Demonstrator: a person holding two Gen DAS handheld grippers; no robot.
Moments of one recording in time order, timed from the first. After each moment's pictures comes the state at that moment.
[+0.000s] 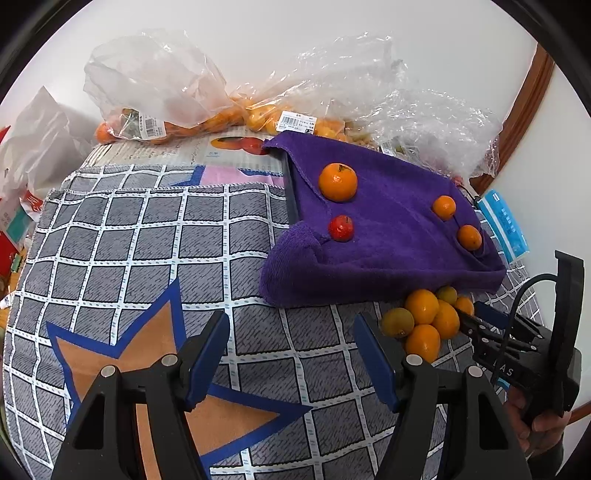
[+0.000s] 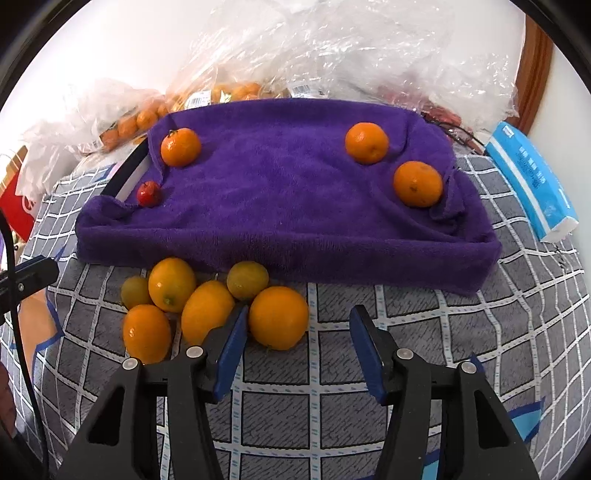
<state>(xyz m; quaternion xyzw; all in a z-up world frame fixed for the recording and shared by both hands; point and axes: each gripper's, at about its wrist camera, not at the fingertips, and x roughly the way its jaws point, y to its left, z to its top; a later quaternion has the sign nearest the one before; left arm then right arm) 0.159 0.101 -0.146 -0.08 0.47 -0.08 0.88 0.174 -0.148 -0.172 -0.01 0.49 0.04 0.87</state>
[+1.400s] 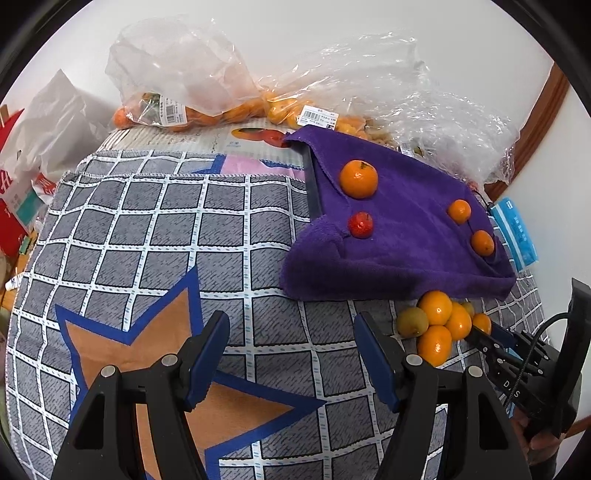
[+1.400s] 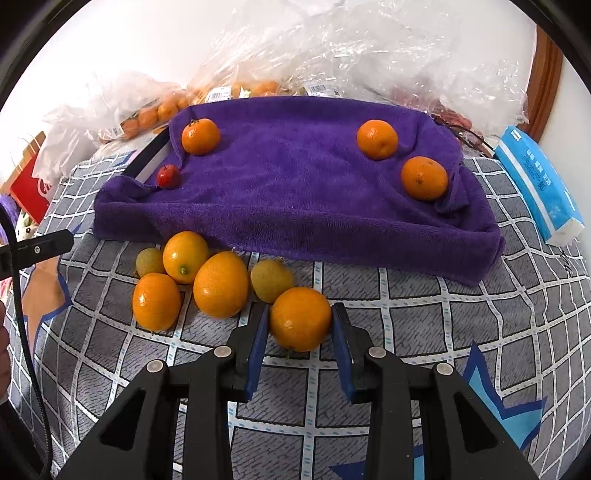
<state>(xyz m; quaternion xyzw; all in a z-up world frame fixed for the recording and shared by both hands) 0.157 0.107 -0.148 -0.10 0.48 -0.05 0.87 0.158 -0.151 -0.174 -0.03 0.49 0.07 0.87</state>
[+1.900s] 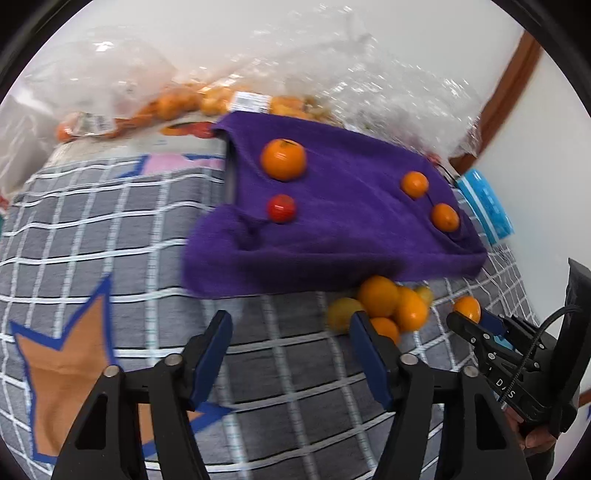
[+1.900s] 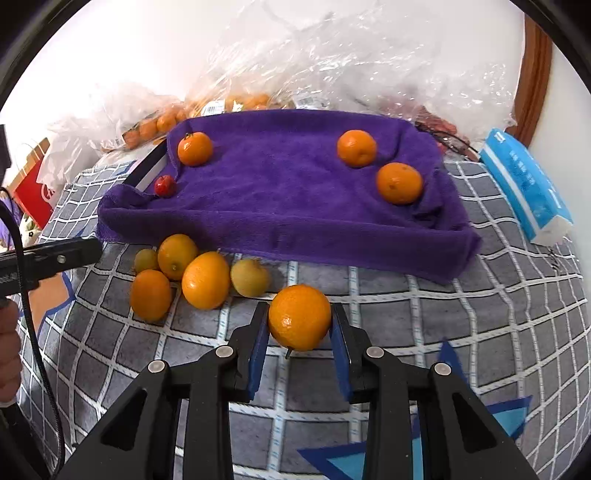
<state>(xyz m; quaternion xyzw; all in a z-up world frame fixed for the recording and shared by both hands) 0.165 0.047 -0.156 -0.08 0.50 -0.12 0.86 0.143 -0.178 -0.159 -0.02 0.47 0.07 0.88</state>
